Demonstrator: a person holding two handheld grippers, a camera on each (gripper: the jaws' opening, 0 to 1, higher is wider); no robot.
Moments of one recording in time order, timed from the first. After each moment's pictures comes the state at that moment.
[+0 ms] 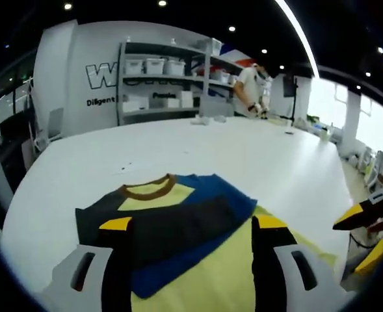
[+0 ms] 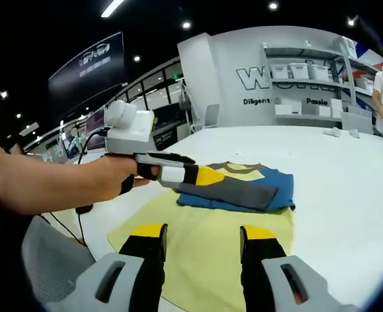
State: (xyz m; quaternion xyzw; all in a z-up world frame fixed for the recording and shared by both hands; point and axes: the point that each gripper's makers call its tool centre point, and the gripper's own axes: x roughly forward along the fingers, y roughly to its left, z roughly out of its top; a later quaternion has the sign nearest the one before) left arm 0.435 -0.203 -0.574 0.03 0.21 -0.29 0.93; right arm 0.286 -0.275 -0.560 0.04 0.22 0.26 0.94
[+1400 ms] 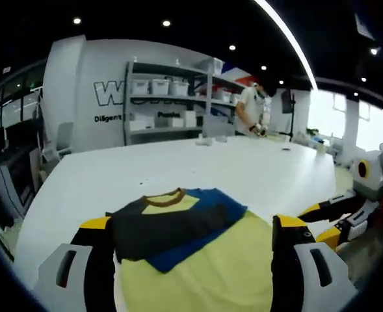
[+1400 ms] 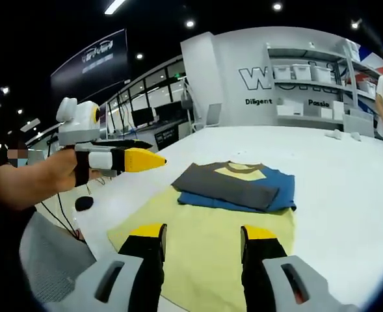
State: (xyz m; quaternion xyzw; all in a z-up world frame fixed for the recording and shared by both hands) left arm 0.369 -0.146 -0.512 0.01 0.15 -0.29 0.95; right arm 0.285 -0.273 -0.561 0.03 0.22 0.27 0.94
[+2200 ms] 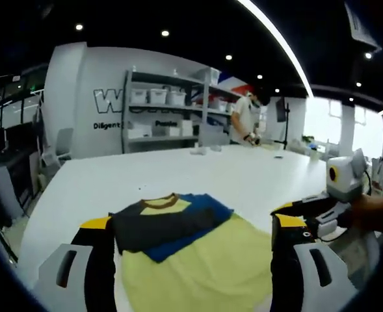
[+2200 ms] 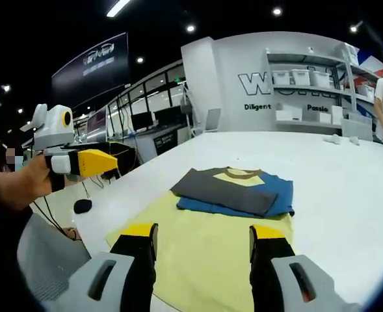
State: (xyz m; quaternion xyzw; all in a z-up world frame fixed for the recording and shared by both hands) left arm 0.324 -0.135 -0.488 0.00 0.13 -0.30 0.95; right arm 0.286 -0.274 -0.555 0.03 0.20 0.26 0.94
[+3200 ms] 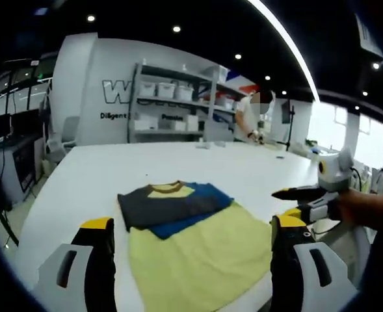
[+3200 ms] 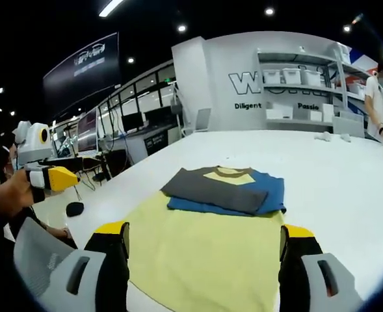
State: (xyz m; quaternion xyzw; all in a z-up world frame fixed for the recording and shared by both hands) left arm 0.294 -0.100 -0.503 -0.03 0.15 -0.28 0.95; right arm 0.291 -0.284 -0.558 0.03 0.21 0.23 0.95
